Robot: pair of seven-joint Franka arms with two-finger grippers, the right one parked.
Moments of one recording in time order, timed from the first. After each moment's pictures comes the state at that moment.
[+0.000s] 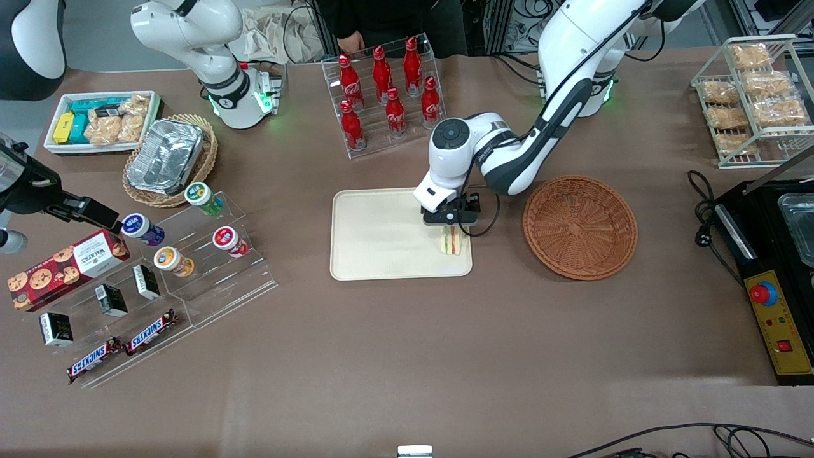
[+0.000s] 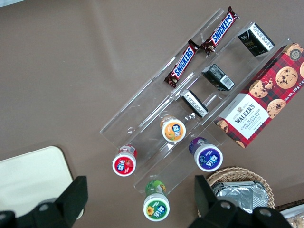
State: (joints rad) arm -0.34 0.49 -0.48 -2.04 0.46 2.46 -1.11
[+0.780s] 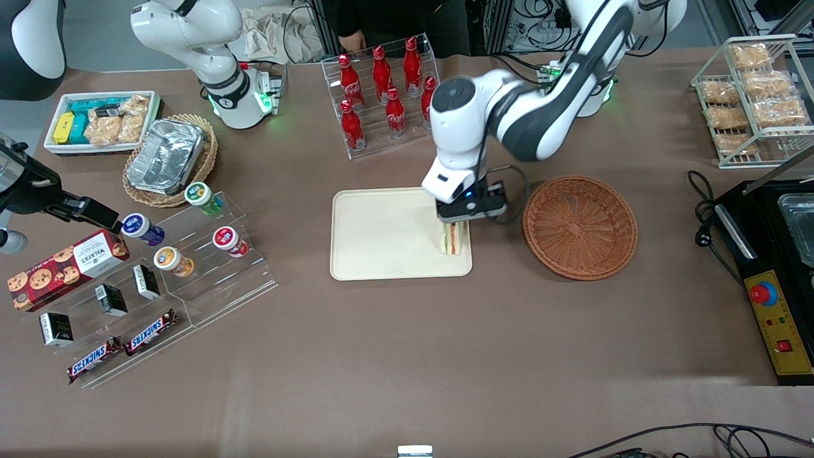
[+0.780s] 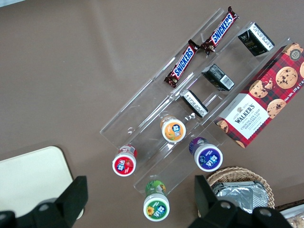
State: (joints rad) arm -0.30 0.23 -0.47 -1.88 0.46 2.06 -1.07
